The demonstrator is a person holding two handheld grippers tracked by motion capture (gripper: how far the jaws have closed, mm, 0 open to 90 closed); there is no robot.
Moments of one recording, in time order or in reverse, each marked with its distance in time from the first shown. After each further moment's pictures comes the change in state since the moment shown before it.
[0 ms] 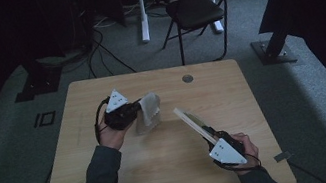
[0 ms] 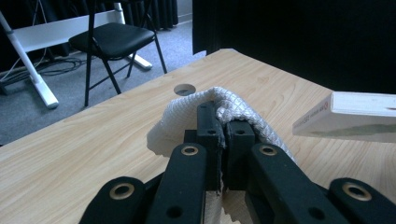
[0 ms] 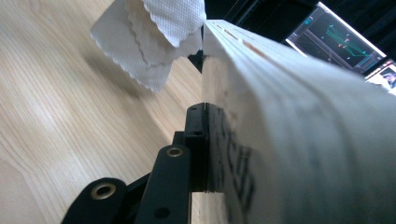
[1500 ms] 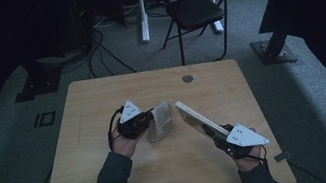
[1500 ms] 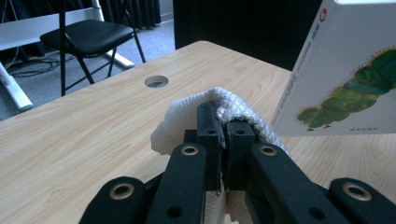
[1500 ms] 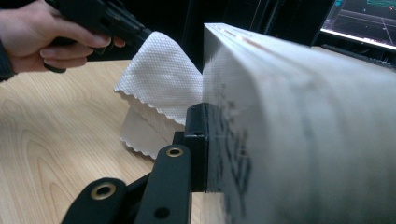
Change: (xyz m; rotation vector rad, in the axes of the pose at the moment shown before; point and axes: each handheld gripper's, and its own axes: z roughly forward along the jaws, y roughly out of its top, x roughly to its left) left arm -0.029 -0.025 0.022 -0.007 -0.063 0.016; right arm -0.034 -0.004 -0.005 -0.134 0.167 0.387
